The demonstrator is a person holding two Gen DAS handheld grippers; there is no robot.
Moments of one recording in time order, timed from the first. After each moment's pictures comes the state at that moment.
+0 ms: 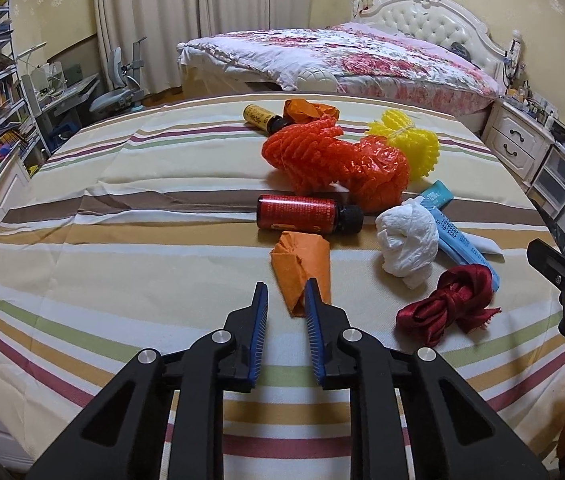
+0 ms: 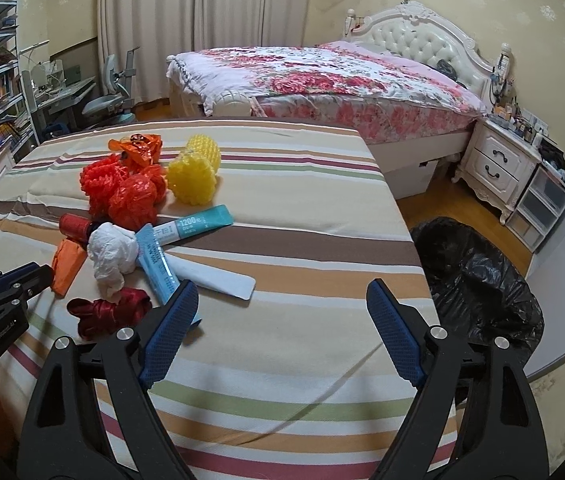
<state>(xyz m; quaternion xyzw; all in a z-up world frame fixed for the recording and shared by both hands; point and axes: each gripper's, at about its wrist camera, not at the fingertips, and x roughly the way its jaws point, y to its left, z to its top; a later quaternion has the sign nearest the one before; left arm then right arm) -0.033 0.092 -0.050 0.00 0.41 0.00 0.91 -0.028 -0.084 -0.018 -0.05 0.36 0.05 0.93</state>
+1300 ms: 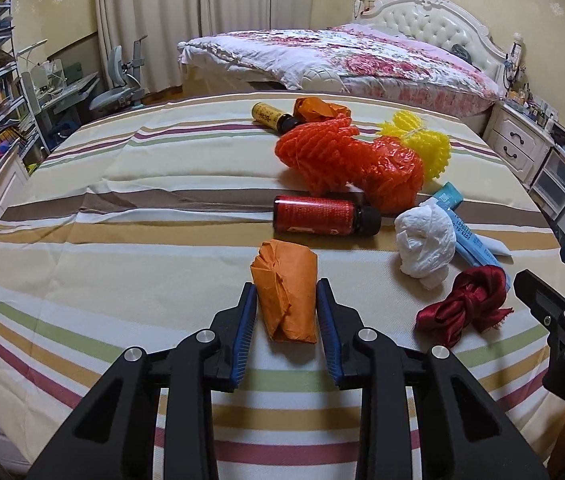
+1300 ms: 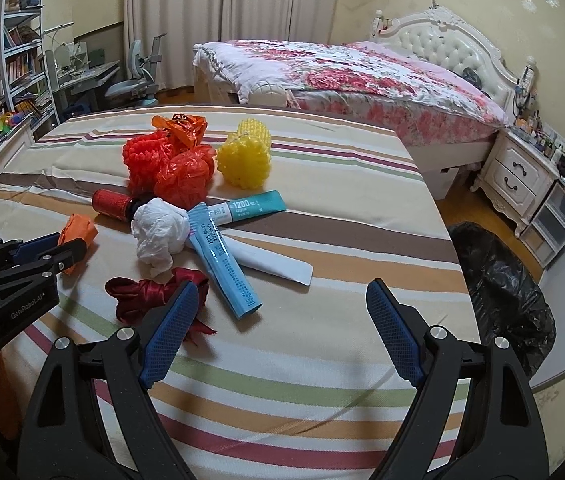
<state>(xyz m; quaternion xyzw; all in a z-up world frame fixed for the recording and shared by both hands) -0.032 0.106 -0.053 -0.01 0.41 0.00 0.91 -0.035 -0.055 -0.027 -0.07 0.37 0.08 0.92</state>
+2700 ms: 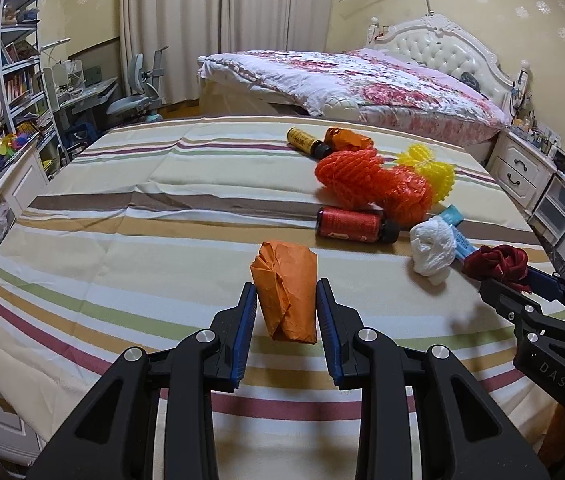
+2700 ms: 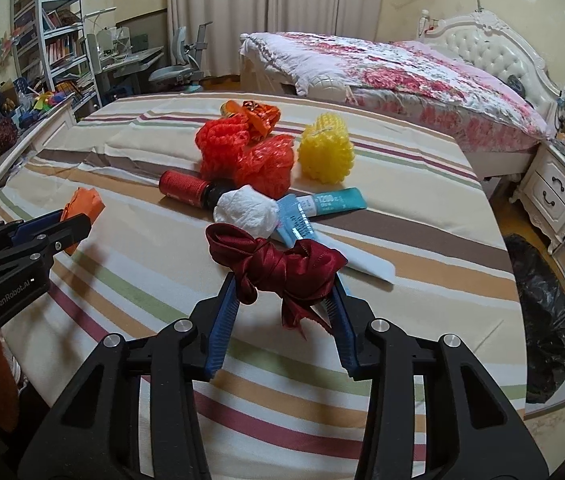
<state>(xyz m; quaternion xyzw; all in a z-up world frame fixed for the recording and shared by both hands) -0.061 0.128 -0.032 -0.03 0.37 0.01 0.93 -0.048 -0.032 -0.021 -0.07 0.38 0.14 0.91</state>
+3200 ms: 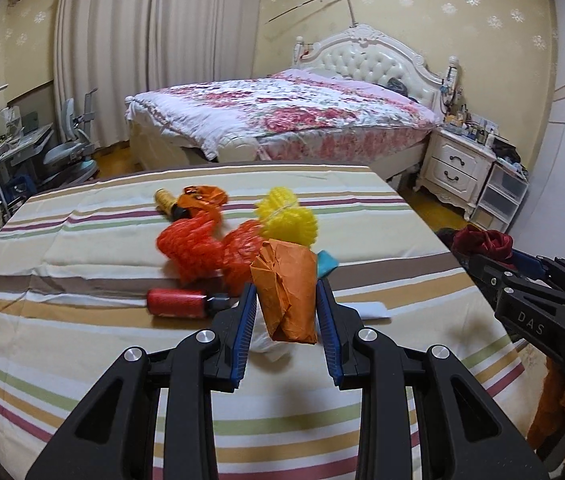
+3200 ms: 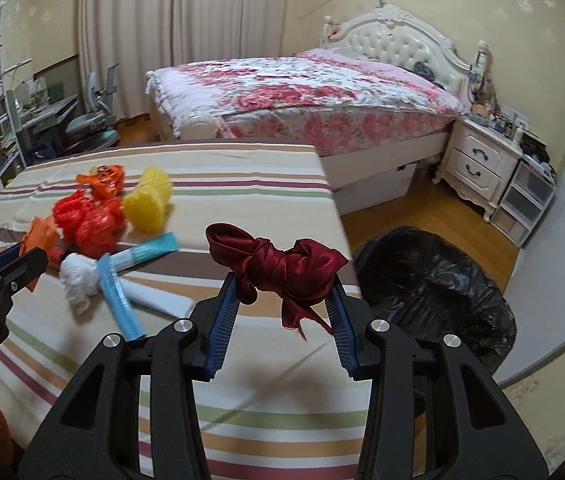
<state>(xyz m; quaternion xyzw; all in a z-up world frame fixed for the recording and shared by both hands) -0.025 0.014 -0.001 0.00 0.32 -0.11 0.94 -0.022 -0.159 0.001 -0.02 0.34 -0.02 0.94</state>
